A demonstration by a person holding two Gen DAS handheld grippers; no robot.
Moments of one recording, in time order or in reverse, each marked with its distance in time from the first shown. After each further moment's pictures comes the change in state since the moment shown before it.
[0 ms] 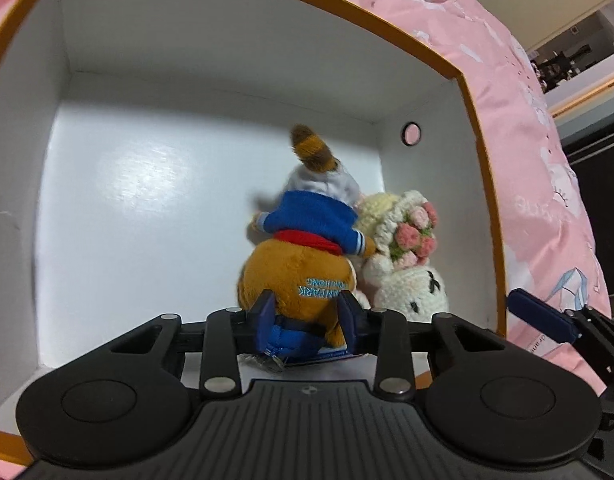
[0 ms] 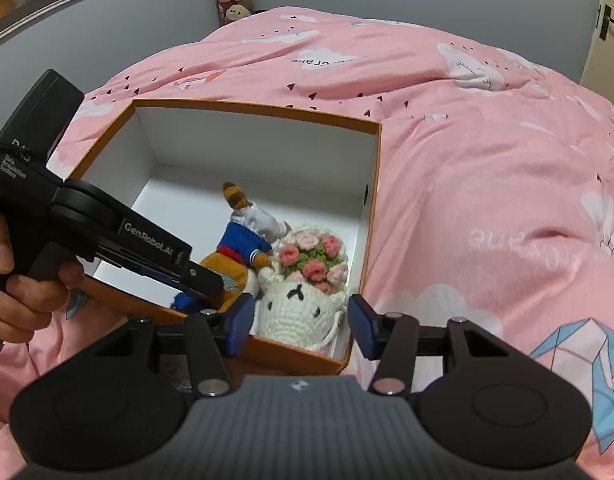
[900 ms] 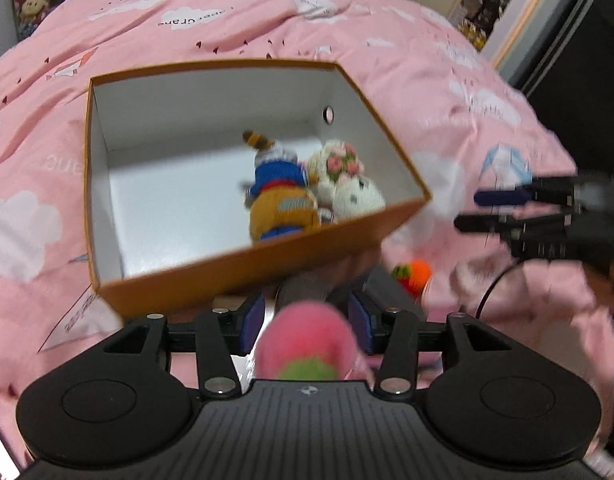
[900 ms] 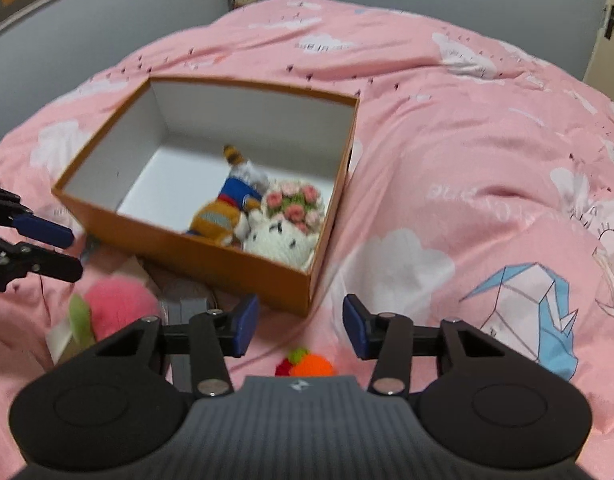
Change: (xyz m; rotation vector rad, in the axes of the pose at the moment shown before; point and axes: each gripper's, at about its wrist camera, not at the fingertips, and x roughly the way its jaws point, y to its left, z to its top) left arm -0.105 -0.031 -0.109 0.405 -0.137 0.111; right arm -0.047 -0.019 -0.033 -0.067 0.071 0.024
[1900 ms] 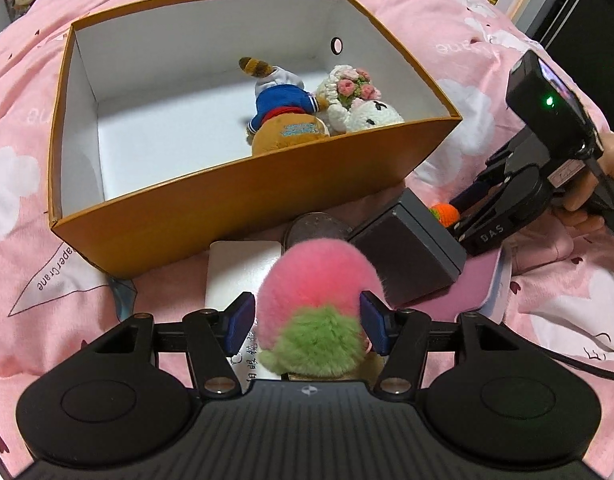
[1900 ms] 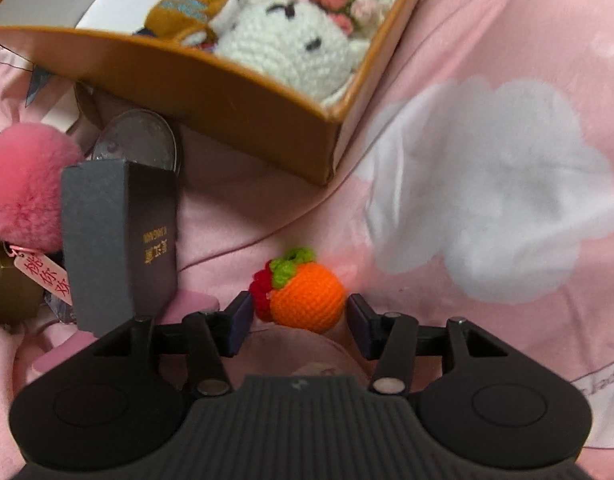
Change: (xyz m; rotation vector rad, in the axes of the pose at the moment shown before) left arm 0.040 0.001 -0.024 0.006 0.106 0.033; right arm 0.140 0.000 -0.019 -0.181 0.564 0.112
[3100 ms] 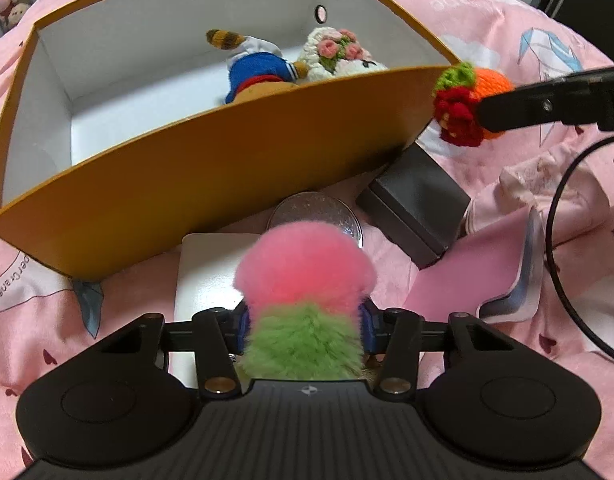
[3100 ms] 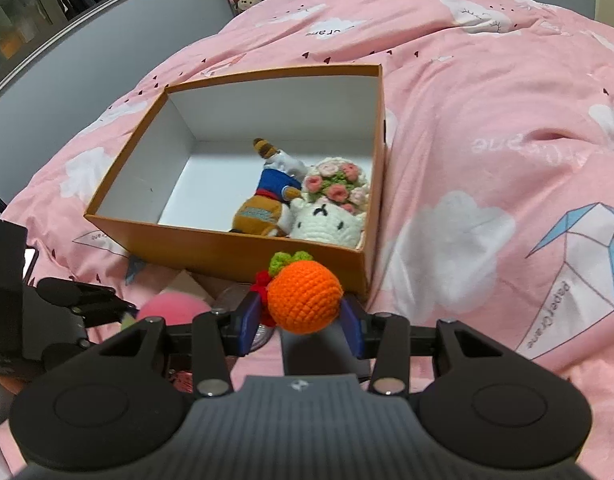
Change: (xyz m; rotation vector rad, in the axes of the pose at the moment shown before) left arm 0.043 -0.027 -0.010 0.083 0.008 0.070; right arm -0.119 0.019 -0.050 0.275 -0.585 0.081
